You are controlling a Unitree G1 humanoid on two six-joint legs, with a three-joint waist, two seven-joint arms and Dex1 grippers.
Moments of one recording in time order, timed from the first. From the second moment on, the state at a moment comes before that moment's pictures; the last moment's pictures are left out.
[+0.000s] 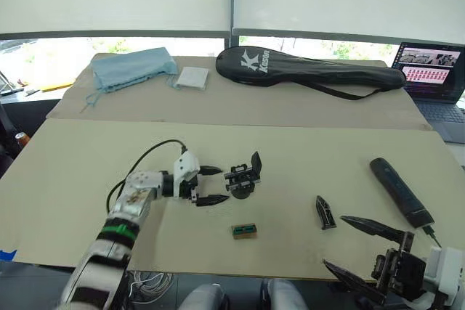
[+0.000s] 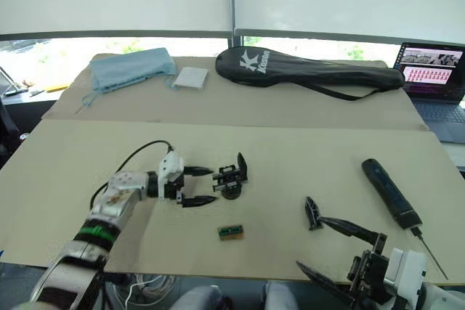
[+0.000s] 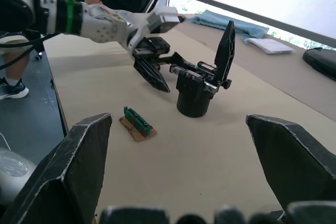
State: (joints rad) left arm -0.62 0.40 -0.19 0.66 -0.22 -0.13 -1.31; right arm 0.64 -0.55 -0.38 -0.53 0.61 -0.27 1.13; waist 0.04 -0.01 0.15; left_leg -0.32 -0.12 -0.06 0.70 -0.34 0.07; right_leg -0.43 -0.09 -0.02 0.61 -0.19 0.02
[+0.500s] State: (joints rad) left arm -0.77 0.29 -0.19 0.96 -0.14 -0.32 -1.44; right arm 0.69 -0.51 -0.38 -0.53 0.57 -0.31 1.10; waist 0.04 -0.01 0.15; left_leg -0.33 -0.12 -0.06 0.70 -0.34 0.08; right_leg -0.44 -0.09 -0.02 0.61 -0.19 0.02
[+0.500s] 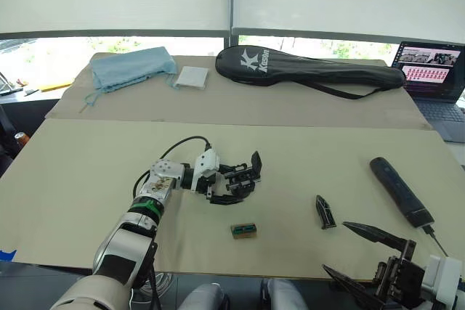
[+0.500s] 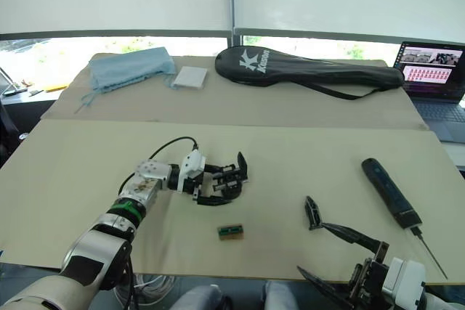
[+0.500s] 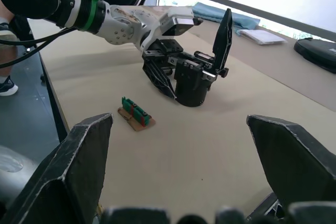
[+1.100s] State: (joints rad) left arm -0.35 0.40 -0.11 0.27 -0.19 -0.02 -1.21; right arm 0.68 -0.54 -0.37 -0.50 0.57 -0.31 1.12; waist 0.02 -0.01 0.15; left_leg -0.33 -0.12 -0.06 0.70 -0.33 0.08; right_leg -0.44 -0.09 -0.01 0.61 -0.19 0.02
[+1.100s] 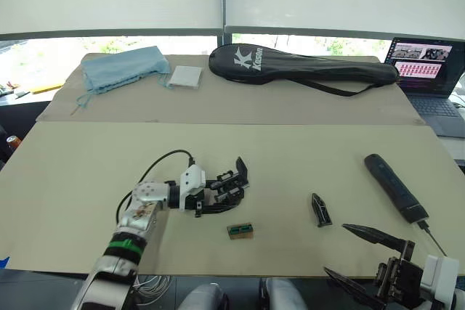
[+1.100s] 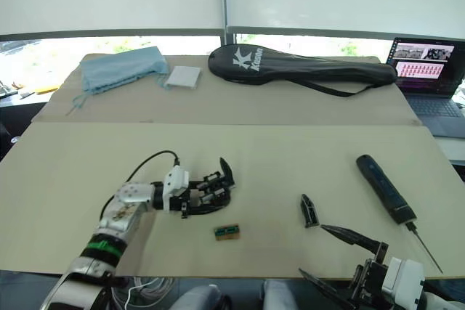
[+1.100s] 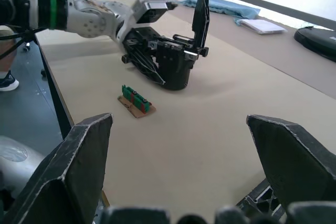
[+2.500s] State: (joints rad) left arm -0.23 0.33 -0.24 -0.08 -0.12 0.34 -0.74; right arm 0.61 -0.54 -0.32 -0.48 0.57 -0.29 1.11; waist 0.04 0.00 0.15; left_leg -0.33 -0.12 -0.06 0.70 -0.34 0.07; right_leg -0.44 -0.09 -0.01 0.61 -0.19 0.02
